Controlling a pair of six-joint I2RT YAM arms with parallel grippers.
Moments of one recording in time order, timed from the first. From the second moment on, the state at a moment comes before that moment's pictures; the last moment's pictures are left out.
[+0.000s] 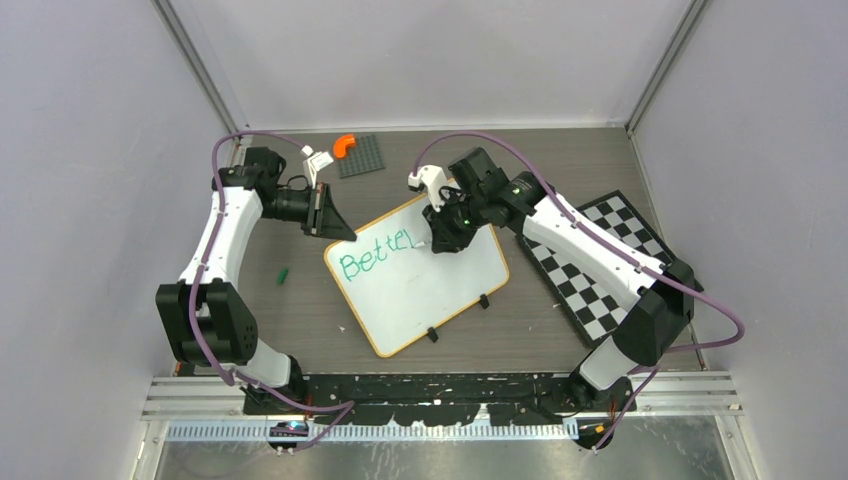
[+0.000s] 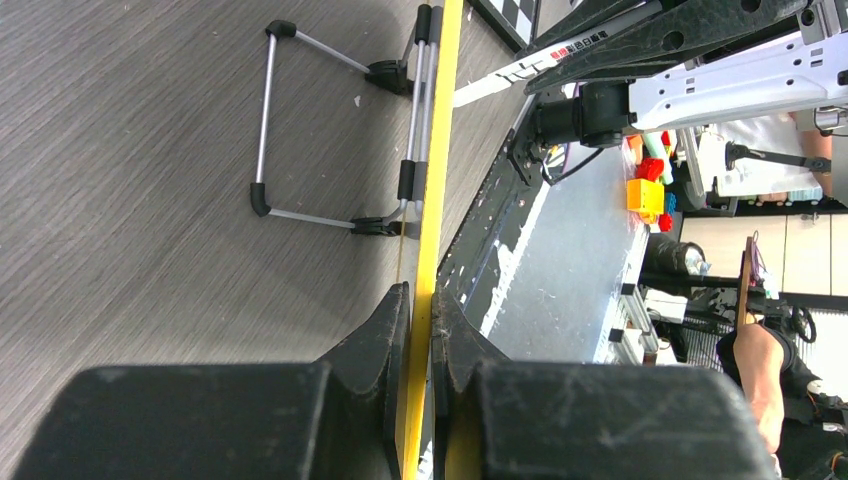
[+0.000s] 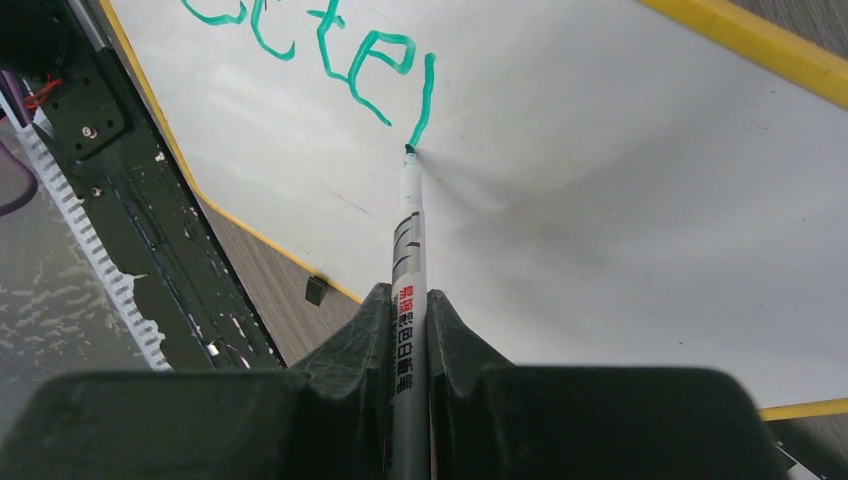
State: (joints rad) left arm 0.02 1.51 1.37 -1.18 1.11 0.36; right arm 0.73 1.58 1.53 -0.84 -0.35 -0.17
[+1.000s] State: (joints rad) left arm 0.02 1.51 1.37 -1.18 1.11 0.36; right arm 0.70 1.59 1.61 -0.85 -0.34 -0.17
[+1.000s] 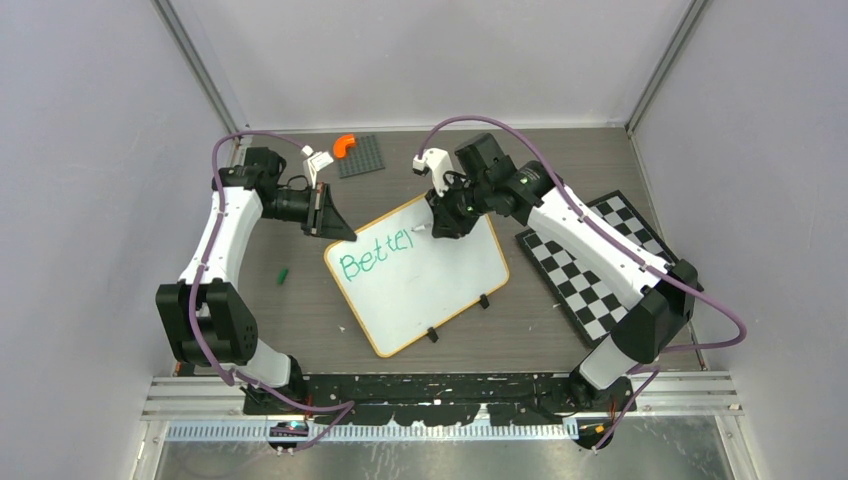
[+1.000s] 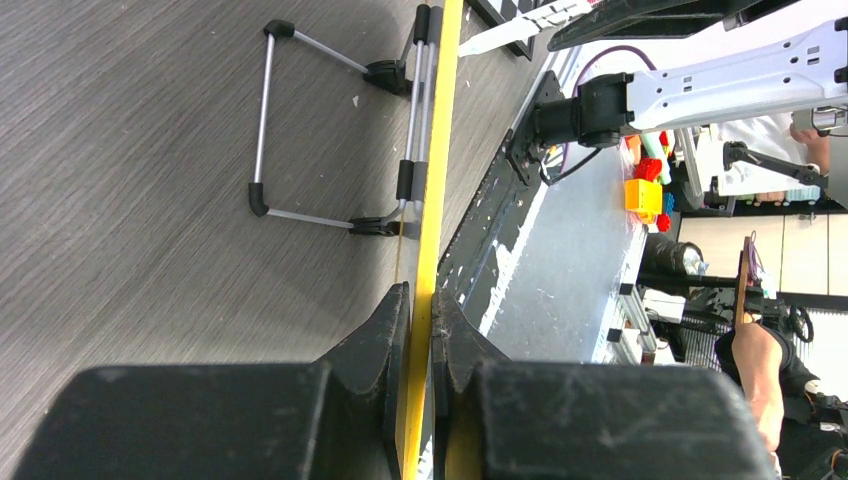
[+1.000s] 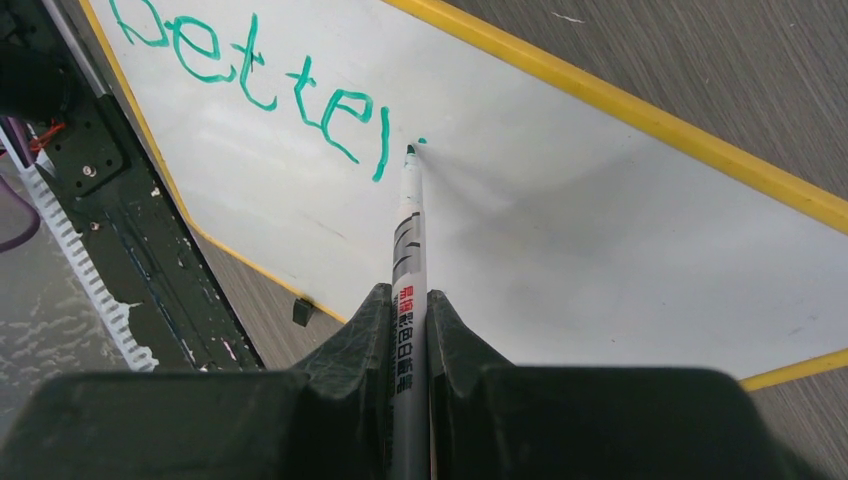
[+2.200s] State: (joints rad) left arm 0.02 1.52 1.37 -1.18 1.12 0.36; right arm 0.73 1.59 1.58 -0.85 -0.35 -0.18
